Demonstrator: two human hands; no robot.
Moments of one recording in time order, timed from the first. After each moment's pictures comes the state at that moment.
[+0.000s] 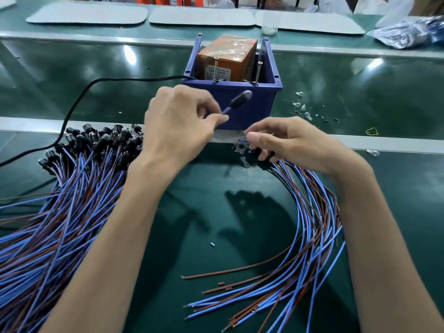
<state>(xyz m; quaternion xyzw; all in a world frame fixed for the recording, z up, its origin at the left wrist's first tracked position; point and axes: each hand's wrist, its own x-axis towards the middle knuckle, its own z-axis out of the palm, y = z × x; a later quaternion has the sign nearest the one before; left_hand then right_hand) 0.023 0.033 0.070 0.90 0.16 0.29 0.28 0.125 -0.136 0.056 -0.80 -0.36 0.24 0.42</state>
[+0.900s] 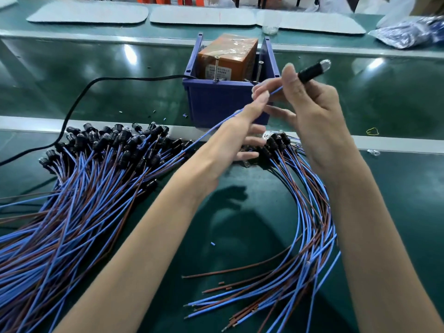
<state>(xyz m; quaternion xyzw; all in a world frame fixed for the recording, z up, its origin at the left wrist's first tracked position) 0.037 -0.020 0.072 0.68 0.19 0.01 0.71 0.111 -0.123 0.074 -0.64 -0.32 0.11 0.69</state>
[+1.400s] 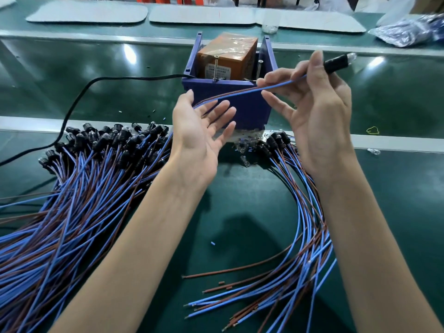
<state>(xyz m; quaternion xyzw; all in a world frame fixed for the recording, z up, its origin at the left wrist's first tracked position) 0.038 0.002 0.073 0.34 0.28 0.17 0.88 0.107 -0.118 0.079 -0.52 -0.24 0.10 0.81</state>
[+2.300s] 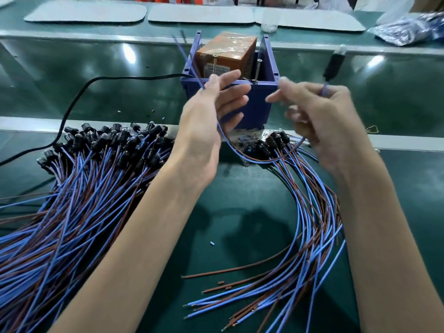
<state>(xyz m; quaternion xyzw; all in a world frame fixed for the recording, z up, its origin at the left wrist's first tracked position) 0.041 -0.006 0.076 0.52 0.17 0.20 0.81 0.121 -0.139 0.077 -0.69 -0.22 0.13 0.68</state>
